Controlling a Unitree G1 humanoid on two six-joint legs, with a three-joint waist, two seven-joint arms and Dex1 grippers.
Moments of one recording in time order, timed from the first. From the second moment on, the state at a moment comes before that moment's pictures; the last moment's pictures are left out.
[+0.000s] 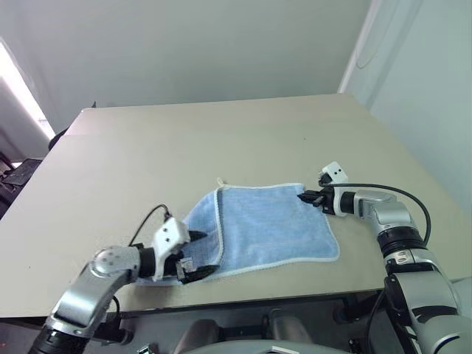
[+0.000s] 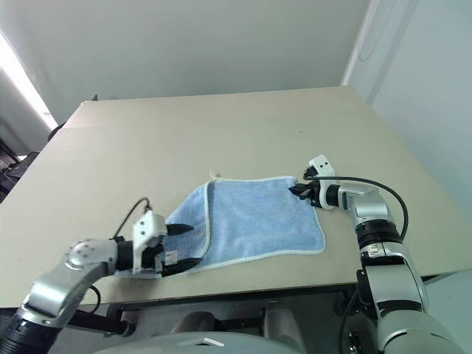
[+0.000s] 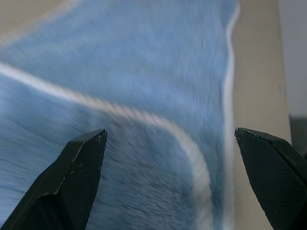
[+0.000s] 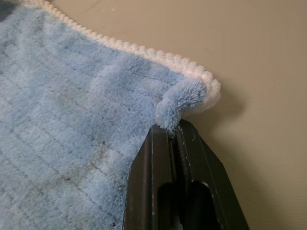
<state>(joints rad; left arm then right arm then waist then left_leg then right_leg) 0.06 0.67 -0.20 -0.37 -0.29 0.46 -0.90 -0.63 -0.53 0.01 0.73 0.14 0.43 0.94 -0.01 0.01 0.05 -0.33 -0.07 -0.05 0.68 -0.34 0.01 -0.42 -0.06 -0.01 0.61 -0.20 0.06</state>
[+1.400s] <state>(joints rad) -0.27 0.70 0.34 0.15 -0.64 0.67 -0.84 -0.62 -0.51 -0.19 0.73 0.26 0.22 0.81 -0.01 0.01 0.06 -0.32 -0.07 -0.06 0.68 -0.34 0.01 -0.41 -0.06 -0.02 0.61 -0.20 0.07</state>
